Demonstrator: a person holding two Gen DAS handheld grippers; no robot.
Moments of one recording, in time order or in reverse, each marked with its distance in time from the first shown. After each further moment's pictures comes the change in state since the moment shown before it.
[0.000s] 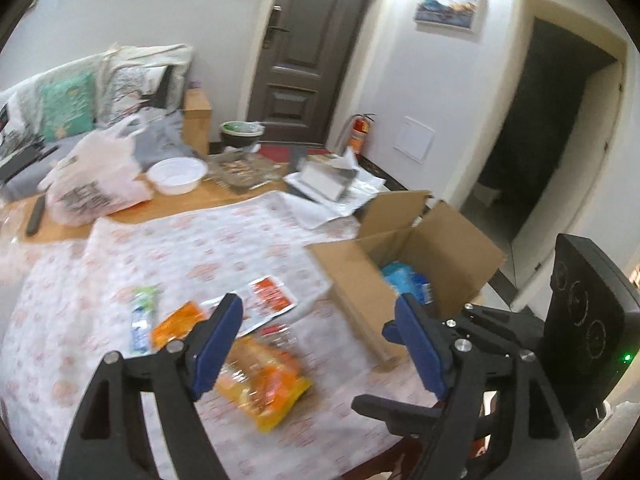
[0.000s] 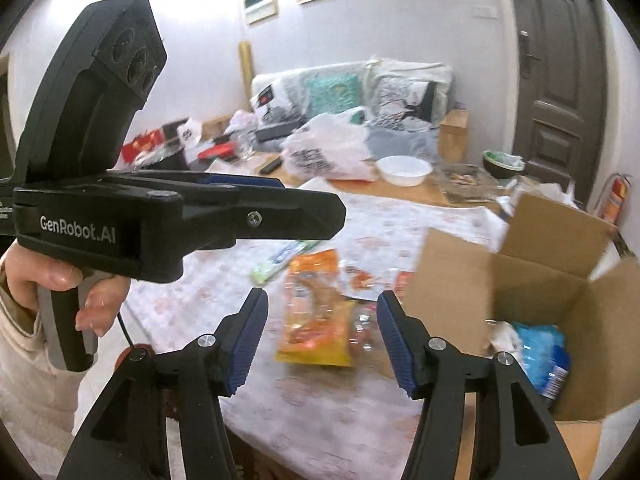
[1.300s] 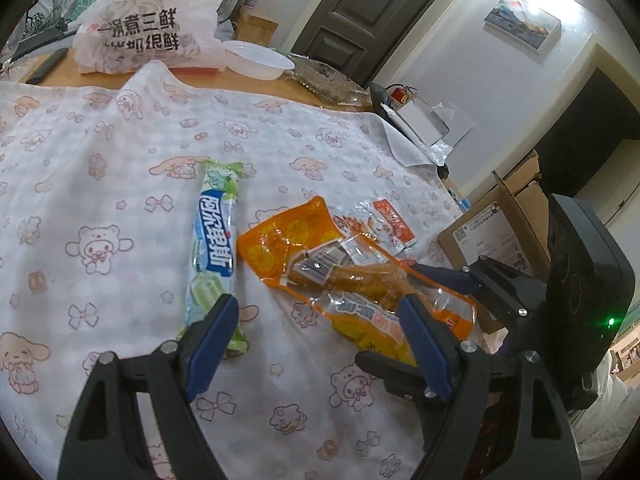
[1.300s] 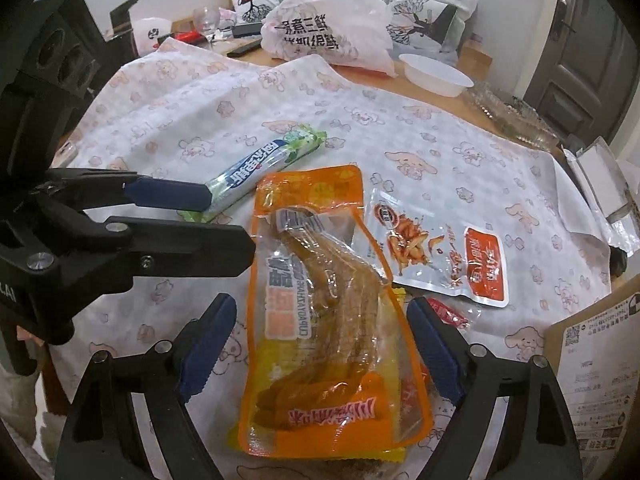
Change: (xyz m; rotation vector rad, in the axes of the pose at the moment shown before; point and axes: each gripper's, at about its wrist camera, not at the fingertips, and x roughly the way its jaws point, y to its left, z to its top) left arm 0.091 0.164 -0.081 -0.251 0.168 -0.076; right arm 0.201 0.016 -0.012 -0.075 0.345 -0.132
